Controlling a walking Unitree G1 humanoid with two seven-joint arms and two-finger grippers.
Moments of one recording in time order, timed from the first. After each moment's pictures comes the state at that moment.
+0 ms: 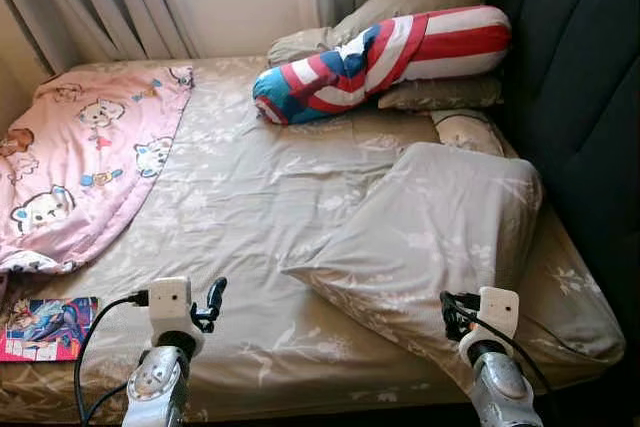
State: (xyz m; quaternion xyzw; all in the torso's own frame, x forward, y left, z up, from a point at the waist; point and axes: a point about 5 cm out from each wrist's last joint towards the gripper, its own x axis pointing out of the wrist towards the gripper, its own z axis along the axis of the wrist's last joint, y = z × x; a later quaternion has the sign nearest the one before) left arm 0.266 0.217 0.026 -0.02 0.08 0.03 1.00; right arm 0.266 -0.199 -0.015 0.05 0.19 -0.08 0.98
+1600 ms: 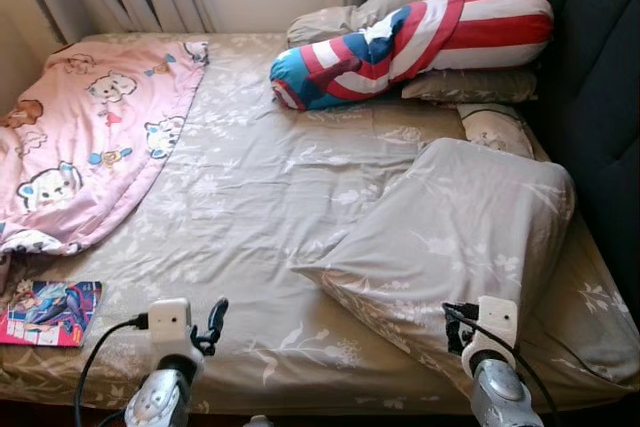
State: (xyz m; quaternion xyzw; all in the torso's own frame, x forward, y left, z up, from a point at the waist) left arm 0.236 0.225 0.007 -0.03 0.11 0.03 0.99; right arm 0.255 -0.209 -0.030 0.06 0.27 -0.16 0.95
